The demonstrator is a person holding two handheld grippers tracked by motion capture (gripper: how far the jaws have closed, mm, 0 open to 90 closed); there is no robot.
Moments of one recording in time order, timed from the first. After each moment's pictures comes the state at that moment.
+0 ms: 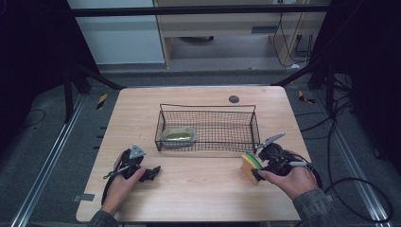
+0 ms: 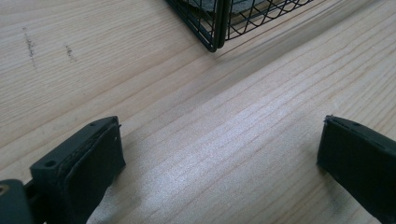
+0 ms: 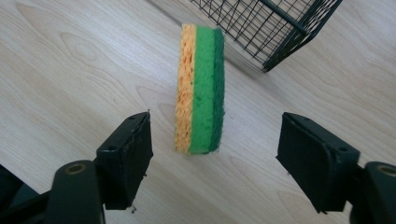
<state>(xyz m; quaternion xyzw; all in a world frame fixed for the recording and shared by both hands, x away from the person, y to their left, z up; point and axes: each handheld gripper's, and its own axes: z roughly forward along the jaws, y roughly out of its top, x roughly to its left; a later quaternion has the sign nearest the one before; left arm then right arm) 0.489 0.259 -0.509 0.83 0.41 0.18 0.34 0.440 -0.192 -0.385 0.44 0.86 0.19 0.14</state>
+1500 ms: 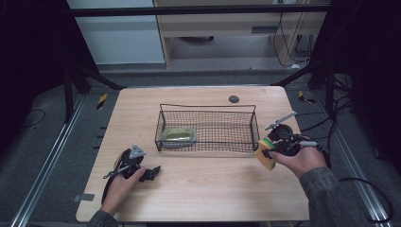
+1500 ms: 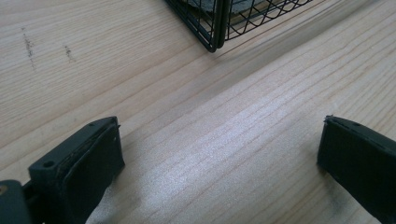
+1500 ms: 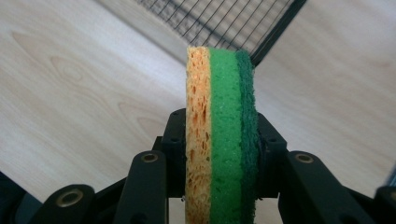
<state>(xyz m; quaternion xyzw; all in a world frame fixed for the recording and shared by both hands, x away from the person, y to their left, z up) 0.489 0.259 -0.509 0.83 0.41 0.18 0.34 0.475 -0.220 -0.350 0.46 0.86 0.20 0.13</state>
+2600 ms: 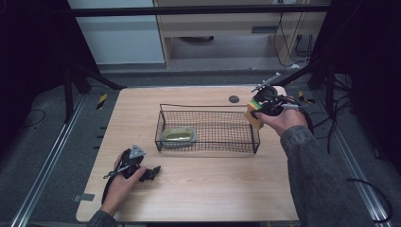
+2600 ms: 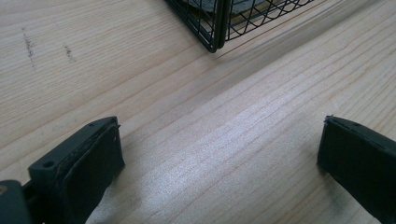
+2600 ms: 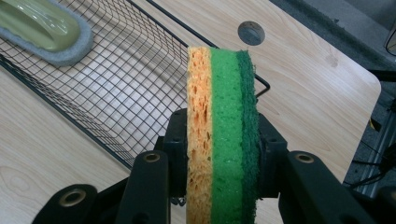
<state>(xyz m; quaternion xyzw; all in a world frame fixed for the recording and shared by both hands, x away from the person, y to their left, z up) 0.489 0.258 -0.509 0.82 0.41 0.18 0.34 0.565 -0.187 -0.309 0.43 0.85 0.22 0.21</state>
